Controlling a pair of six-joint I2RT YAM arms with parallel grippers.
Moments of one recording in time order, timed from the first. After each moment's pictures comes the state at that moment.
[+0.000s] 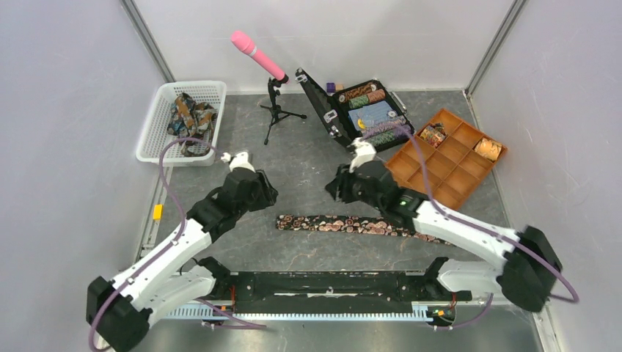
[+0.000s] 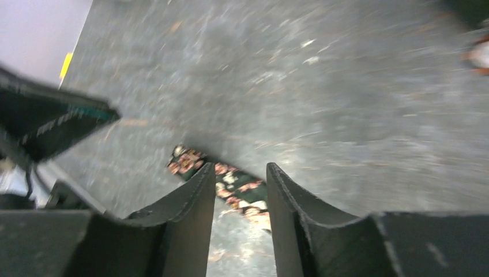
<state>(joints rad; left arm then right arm) -0.68 0.94 0.72 -0.51 -0.31 -0.68 0.82 1.13 0.77 -0.08 0.17 0.56</state>
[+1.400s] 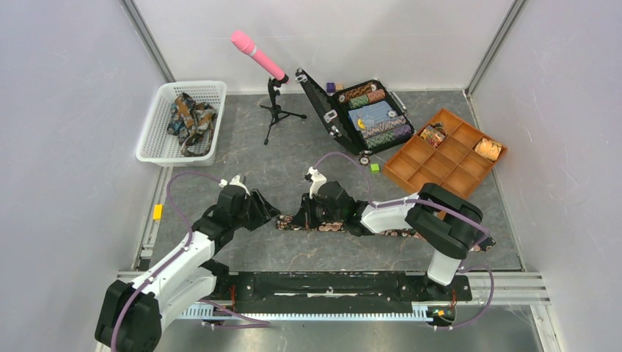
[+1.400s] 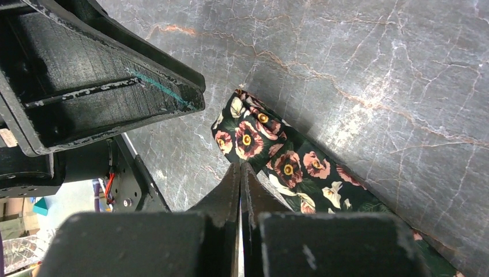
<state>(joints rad) -0.40 0.86 0.33 -0.21 0.13 -0.86 0.99 1.76 0.74 0.50 -0.20 0.72</state>
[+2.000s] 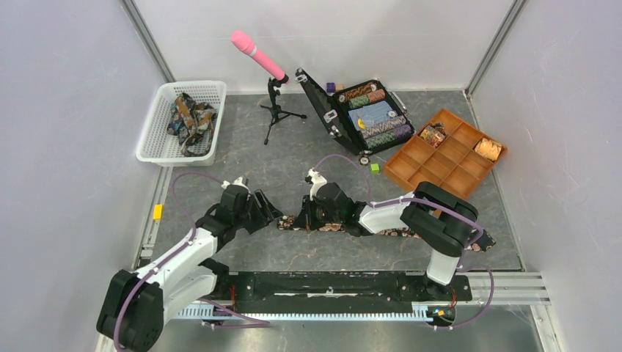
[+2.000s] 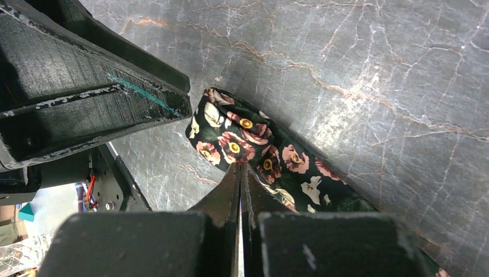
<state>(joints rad) -0.40 0.92 0.33 -0.20 0.14 -0.86 0.99 1.79 0.74 0.49 -0.17 0.72</state>
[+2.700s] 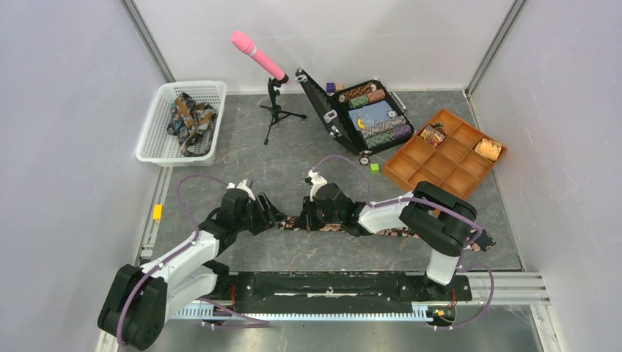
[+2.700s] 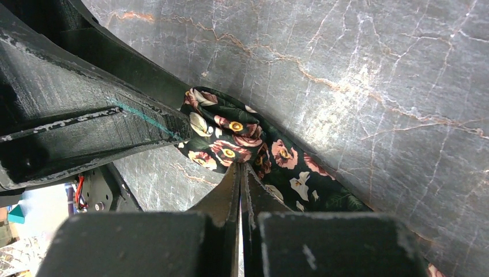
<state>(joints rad) -0.40 0.96 0.25 -0.05 0.24 -0.84 0.99 1.80 0.75 0.45 -0.16 0.71</state>
